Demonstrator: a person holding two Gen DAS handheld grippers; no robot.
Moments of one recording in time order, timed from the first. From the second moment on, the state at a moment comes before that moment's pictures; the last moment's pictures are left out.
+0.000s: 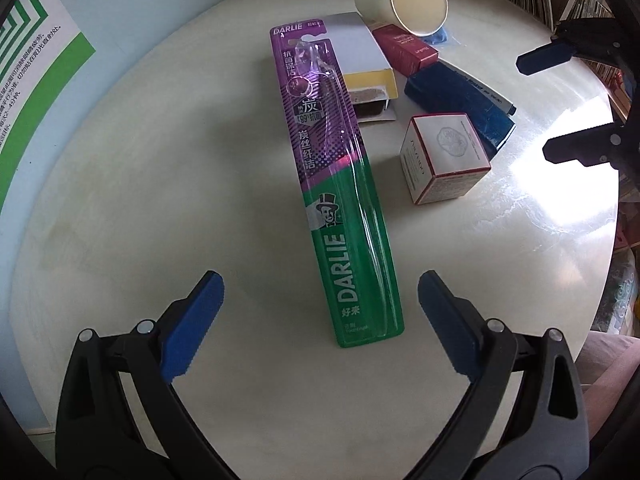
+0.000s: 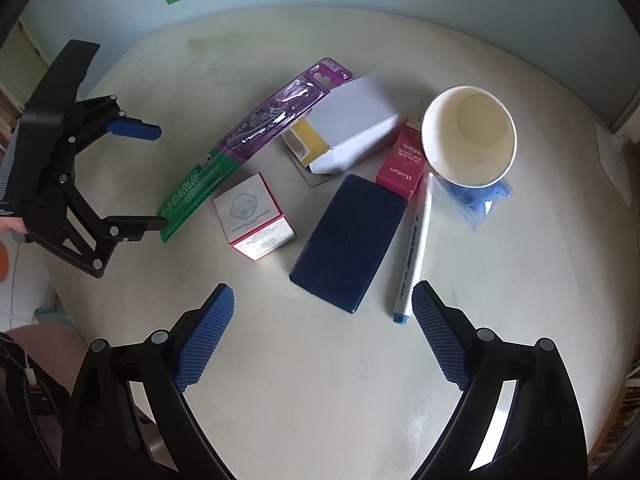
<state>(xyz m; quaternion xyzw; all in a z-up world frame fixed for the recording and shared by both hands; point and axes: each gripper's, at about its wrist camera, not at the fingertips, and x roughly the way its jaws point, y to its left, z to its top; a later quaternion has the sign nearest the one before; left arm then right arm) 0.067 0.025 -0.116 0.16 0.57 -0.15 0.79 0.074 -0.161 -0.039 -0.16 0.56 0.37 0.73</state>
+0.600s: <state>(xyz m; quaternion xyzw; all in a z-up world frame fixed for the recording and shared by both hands) 0.129 0.028 -0.143 0.13 0.59 -0.16 0.78 0.098 -0.151 -0.086 -0.17 0.60 0.36 0.70</state>
